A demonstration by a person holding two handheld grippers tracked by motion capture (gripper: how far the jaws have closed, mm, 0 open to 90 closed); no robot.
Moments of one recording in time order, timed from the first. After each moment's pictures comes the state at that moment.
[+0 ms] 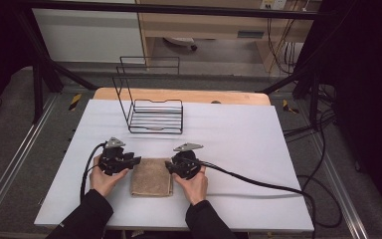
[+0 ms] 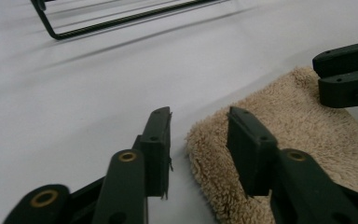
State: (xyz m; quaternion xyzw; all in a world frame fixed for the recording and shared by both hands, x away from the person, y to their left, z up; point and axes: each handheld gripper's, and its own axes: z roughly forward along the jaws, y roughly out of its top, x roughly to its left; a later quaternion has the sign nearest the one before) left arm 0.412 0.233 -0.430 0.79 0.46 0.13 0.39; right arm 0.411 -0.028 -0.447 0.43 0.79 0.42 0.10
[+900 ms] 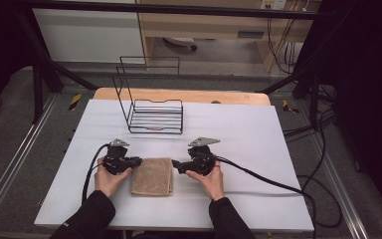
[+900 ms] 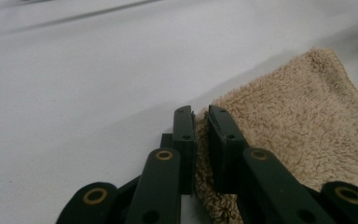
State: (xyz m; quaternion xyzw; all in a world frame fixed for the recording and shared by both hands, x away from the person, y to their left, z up) left arm 0.422 0.224 -0.446 0.80 0.47 0.09 0.36; right arm 0.421 -0.069 -0.433 0.40 0.79 0.45 0.09
